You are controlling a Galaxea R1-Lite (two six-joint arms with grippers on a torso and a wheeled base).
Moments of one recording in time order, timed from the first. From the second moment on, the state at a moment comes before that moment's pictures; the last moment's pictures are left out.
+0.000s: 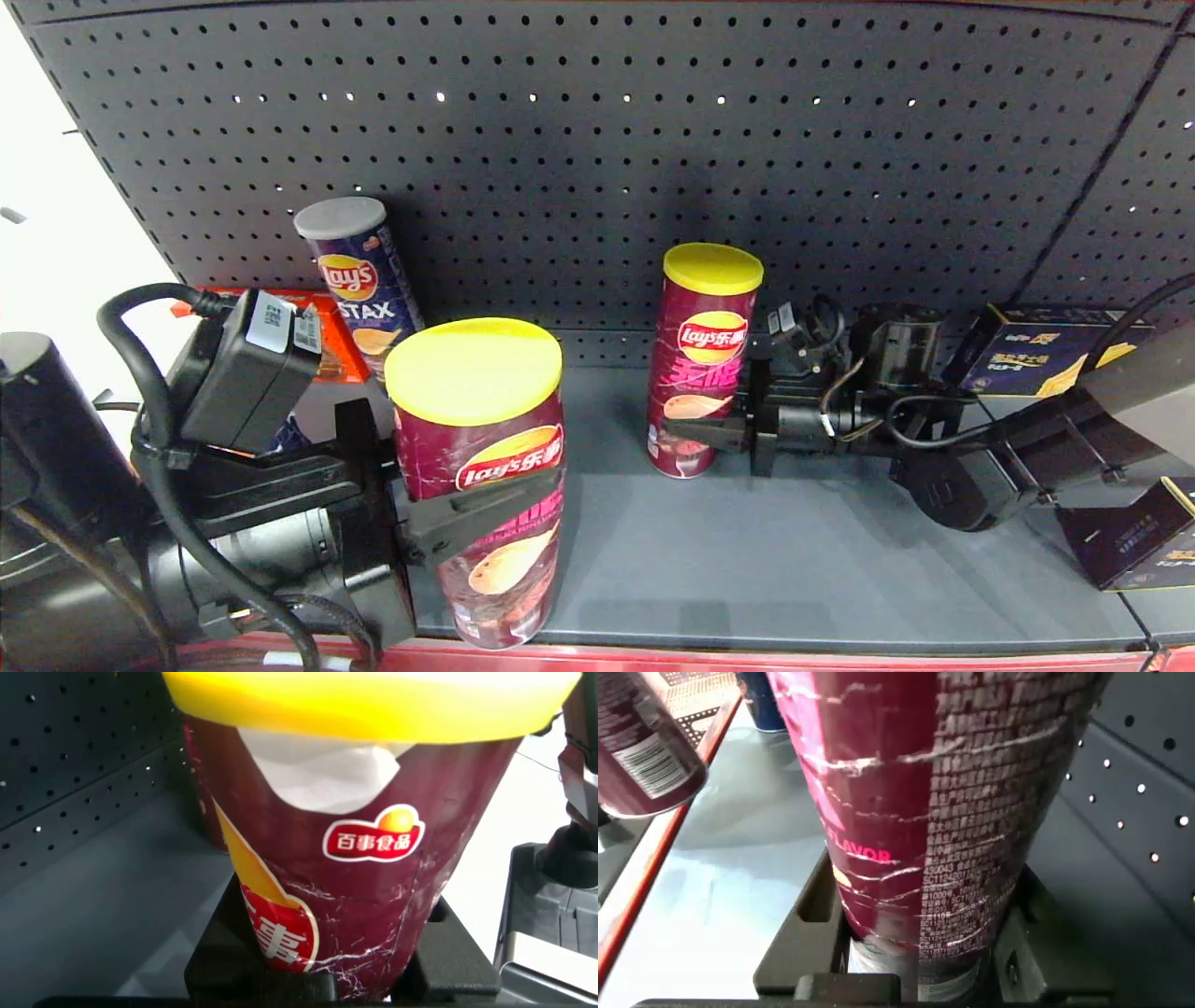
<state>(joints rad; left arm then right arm) -0.58 1.37 -0.49 -0.85 -0.48 0.04 0.42 2.05 -1.02 -0.94 0.95 -0.19</state>
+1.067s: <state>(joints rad) -0.58 1.36 -0.50 -0.85 -0.48 0.04 0.59 1.66 -0.37 -1.23 0.71 -0.18</state>
